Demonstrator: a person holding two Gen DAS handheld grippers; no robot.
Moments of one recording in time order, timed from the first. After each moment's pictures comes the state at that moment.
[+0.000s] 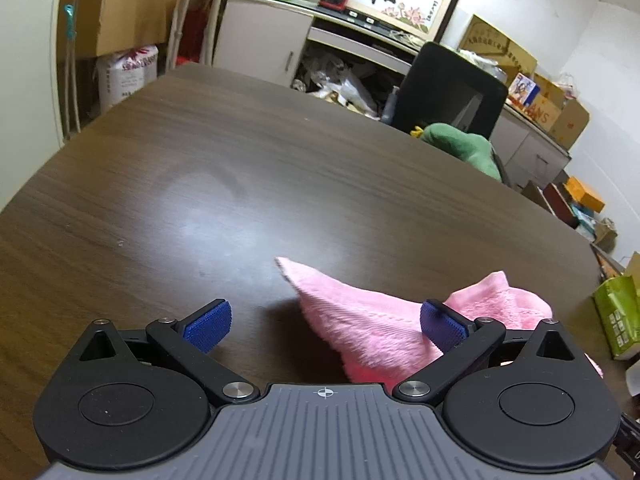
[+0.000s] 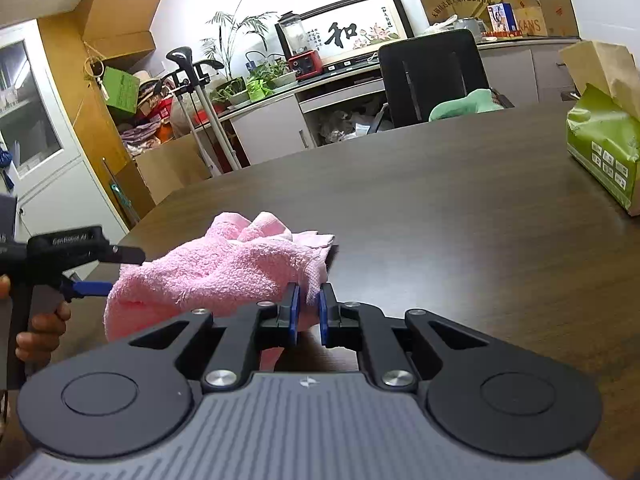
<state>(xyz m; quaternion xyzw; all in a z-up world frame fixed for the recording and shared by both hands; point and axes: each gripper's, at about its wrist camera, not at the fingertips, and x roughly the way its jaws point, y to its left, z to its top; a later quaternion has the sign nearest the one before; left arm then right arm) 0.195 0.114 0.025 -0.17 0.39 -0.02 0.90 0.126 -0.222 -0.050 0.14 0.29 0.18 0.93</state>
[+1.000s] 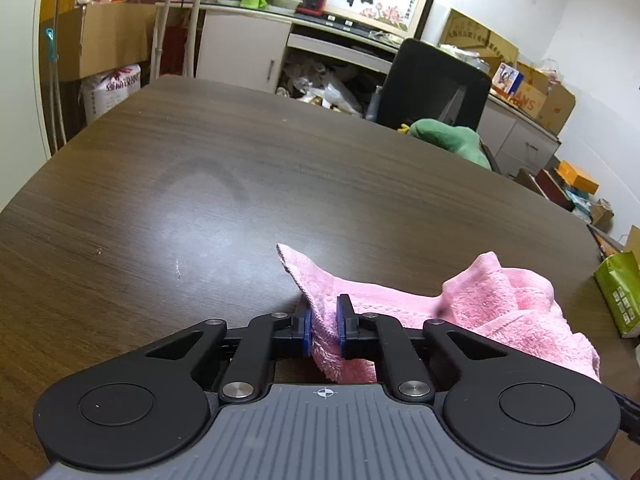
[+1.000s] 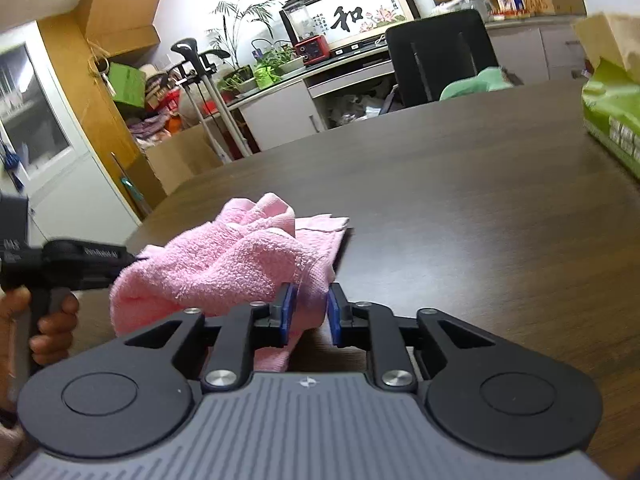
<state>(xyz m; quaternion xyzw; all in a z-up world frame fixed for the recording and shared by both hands) 0.186 0.093 0.023 -0.14 0.37 -0.03 0.92 0.137 -0.230 -0.058 0.19 0.31 0.22 0.91</state>
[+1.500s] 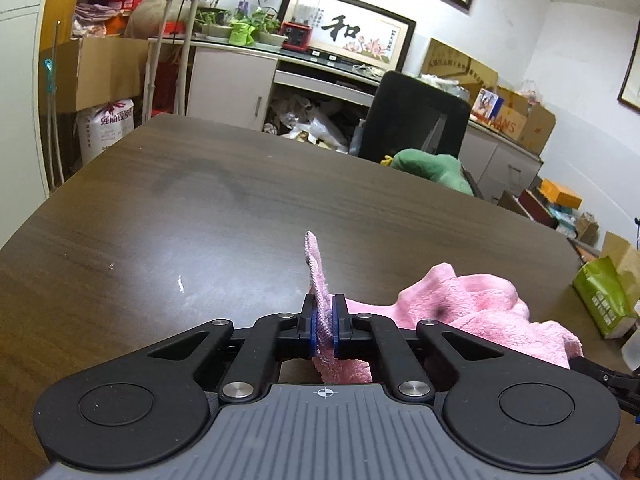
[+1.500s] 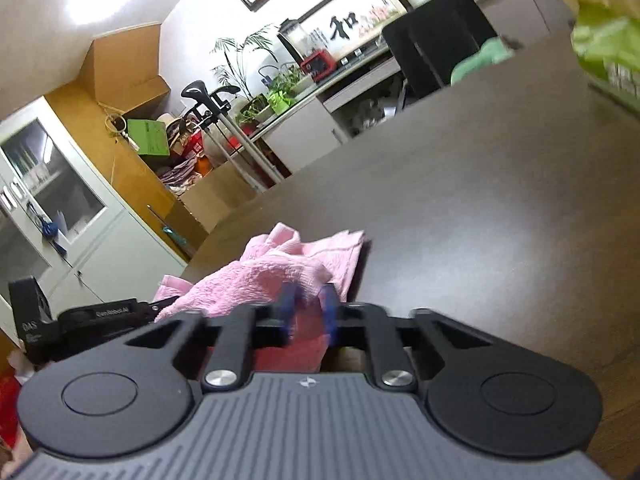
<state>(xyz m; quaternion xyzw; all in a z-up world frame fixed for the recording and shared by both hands) 0.156 0.088 0.044 -0.14 0.32 -0.04 0.94 0.140 -0.254 -0.061 0.26 0.27 0.23 0.90</state>
